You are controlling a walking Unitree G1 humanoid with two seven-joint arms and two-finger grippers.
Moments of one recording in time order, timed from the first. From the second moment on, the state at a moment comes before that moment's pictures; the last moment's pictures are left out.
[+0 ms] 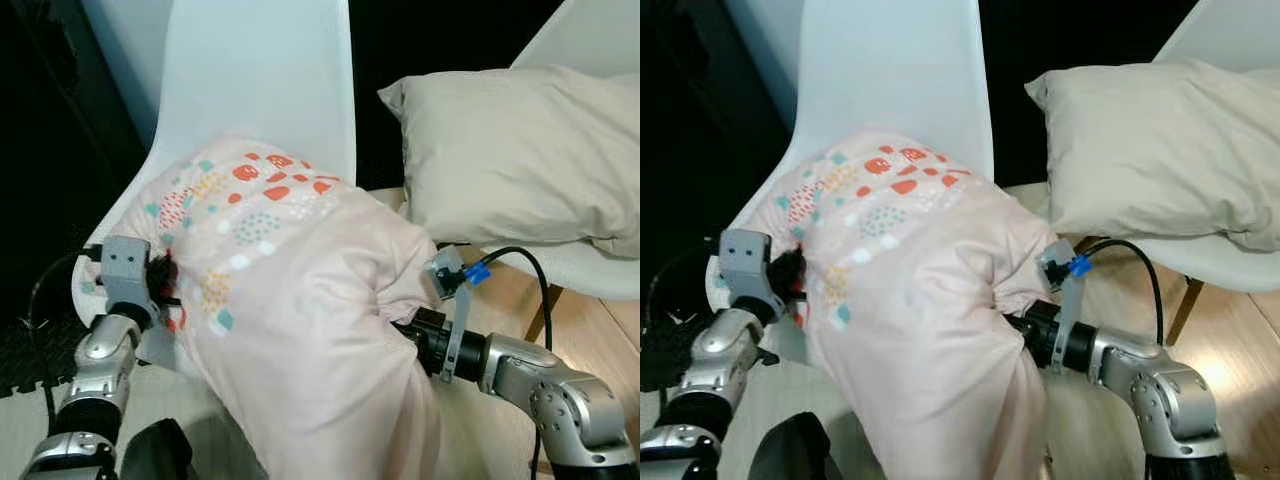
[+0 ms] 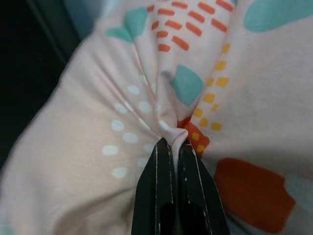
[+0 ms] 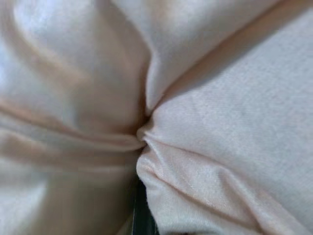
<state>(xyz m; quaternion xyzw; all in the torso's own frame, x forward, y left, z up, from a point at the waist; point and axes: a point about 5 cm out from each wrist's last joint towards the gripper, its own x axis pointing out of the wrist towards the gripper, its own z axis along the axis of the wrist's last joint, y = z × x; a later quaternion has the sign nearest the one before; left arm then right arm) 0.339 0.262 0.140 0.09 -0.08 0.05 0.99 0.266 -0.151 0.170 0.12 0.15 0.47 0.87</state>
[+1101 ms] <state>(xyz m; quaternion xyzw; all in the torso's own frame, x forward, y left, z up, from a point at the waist) 0.296 0.291 0.204 0.42 -0.09 0.25 0.87 0.319 -0.107 0.157 0.12 0.14 0.37 0.91</state>
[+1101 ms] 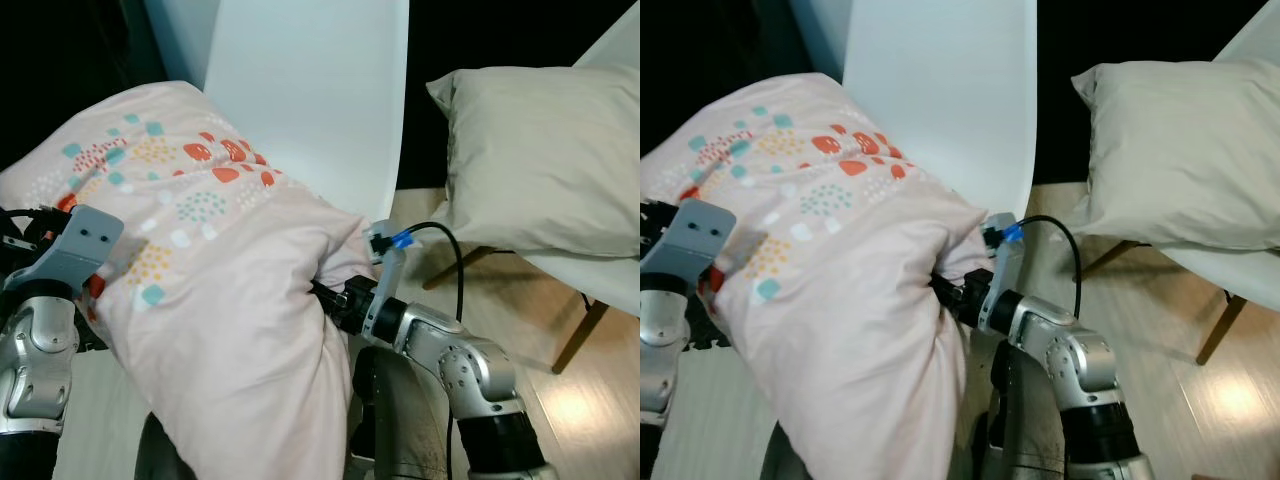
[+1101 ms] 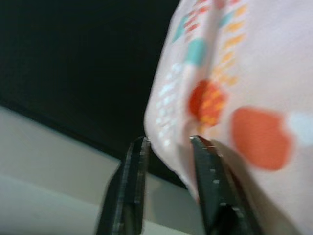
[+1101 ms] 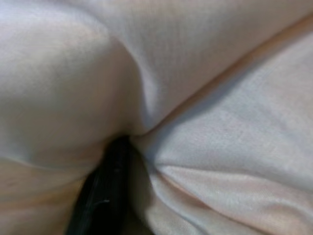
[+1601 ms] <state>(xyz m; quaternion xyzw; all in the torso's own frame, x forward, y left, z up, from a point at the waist) 0.314 0.237 0.204 0.35 -0.13 0.20 0.90 0.349 -0.214 0.167 0.18 0.08 0.16 0.97</state>
